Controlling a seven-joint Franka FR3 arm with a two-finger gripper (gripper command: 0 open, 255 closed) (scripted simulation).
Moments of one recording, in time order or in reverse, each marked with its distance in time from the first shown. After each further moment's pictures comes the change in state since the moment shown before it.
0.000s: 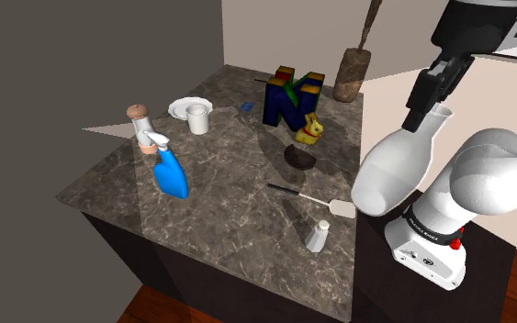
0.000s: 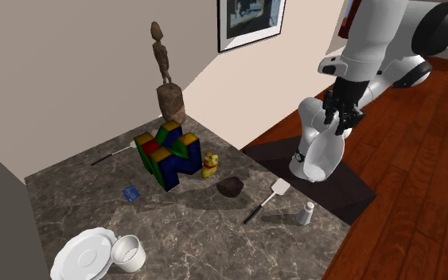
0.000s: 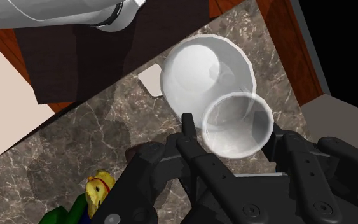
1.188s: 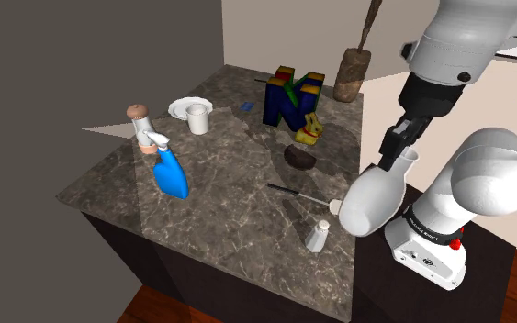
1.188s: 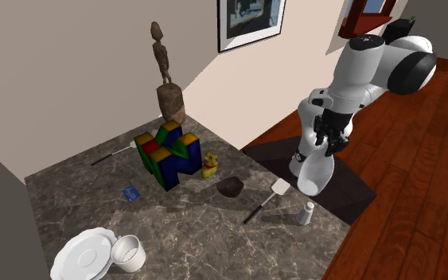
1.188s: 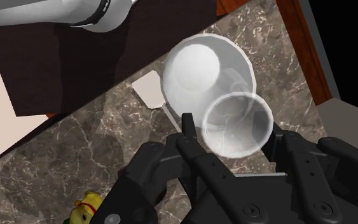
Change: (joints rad) arm 0.038 -0.110 0.073 -0.277 0.073 0.167 -0.020
